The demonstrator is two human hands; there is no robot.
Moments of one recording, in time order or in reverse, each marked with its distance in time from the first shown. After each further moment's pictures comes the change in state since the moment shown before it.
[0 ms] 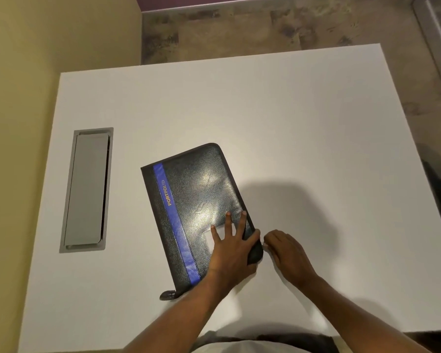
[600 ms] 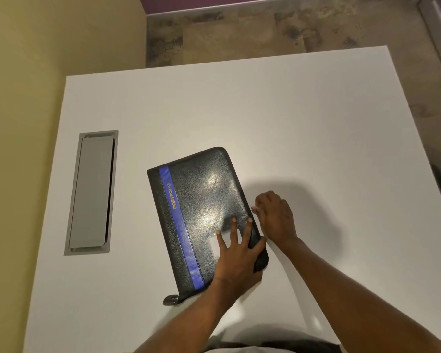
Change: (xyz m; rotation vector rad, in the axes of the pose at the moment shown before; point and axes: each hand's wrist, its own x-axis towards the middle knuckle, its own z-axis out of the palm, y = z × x) left_hand -0.007 0.003 -0.004 -0.016 -0.032 0.015; right_hand 0.109 -0.026 -0.013 -0.096 0.128 0.155
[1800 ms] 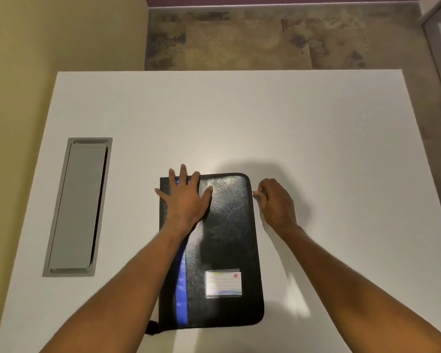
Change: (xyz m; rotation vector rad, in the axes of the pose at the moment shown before) left_hand 0.135 -0.184 -0.071 -0.290 0.233 -0.500; right_hand 0.108 -0.004 -0.012 0.150 0.063 0.086
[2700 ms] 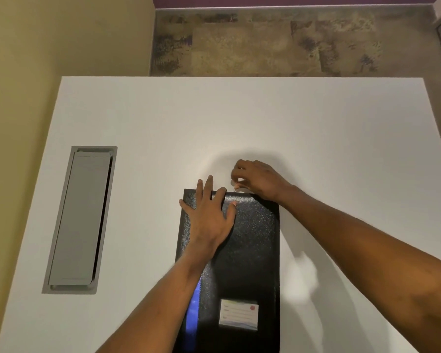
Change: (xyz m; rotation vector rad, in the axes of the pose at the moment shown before) left_hand -0.007 0.034 0.011 -0.157 0.089 0.071; right_hand 0.131 -0.034 0.019 -0.261 -0.388 -0.710
